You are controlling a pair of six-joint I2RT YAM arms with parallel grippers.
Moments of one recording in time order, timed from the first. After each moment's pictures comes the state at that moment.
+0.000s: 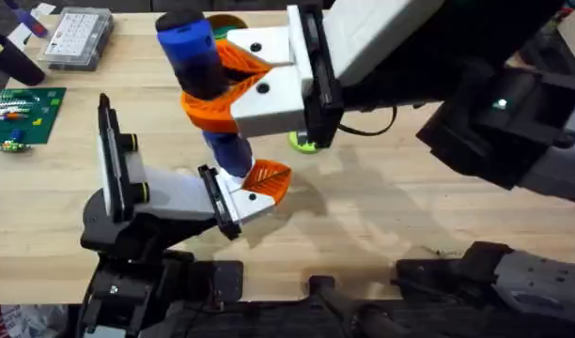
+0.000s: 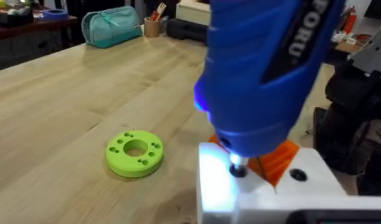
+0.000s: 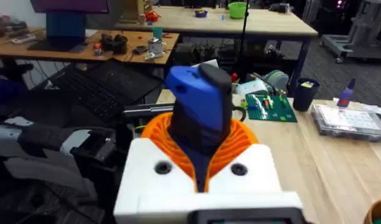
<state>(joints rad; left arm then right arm) -0.13 0.00 0.00 -0.09 1.00 -0.06 0.79 1.26 0.91 0.41 -0.87 0.02</state>
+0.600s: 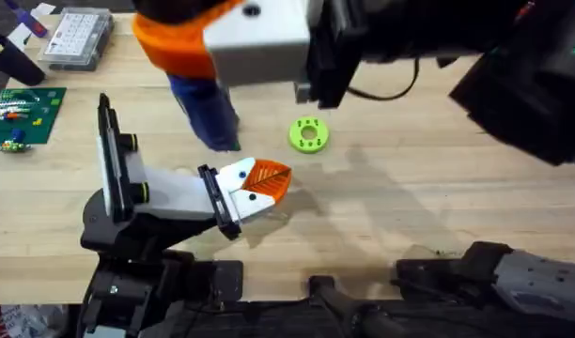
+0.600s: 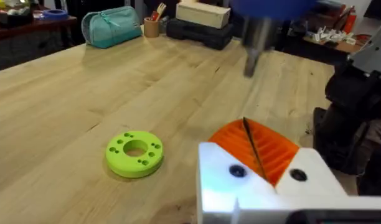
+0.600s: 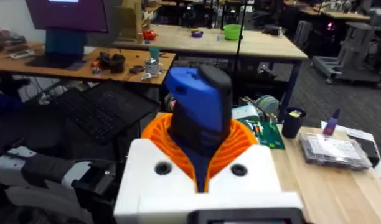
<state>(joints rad) -0.13 0.00 0.00 -0.08 1.00 -0.06 0.78 1.26 1.11 0.29 -0.86 0.05</state>
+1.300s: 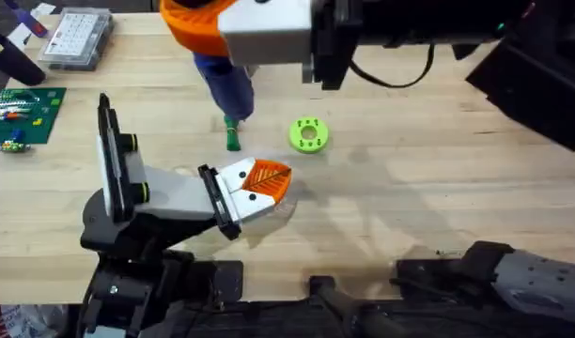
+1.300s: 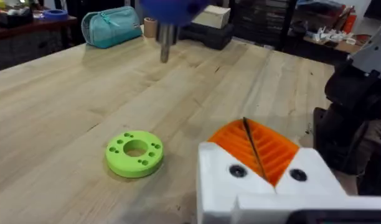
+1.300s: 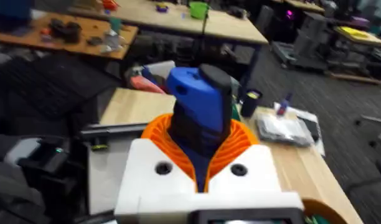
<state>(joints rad) -0.13 0.00 0.00 -0.08 1.00 -0.06 0.74 1.26 1.16 0.13 -0.79 -0.17</state>
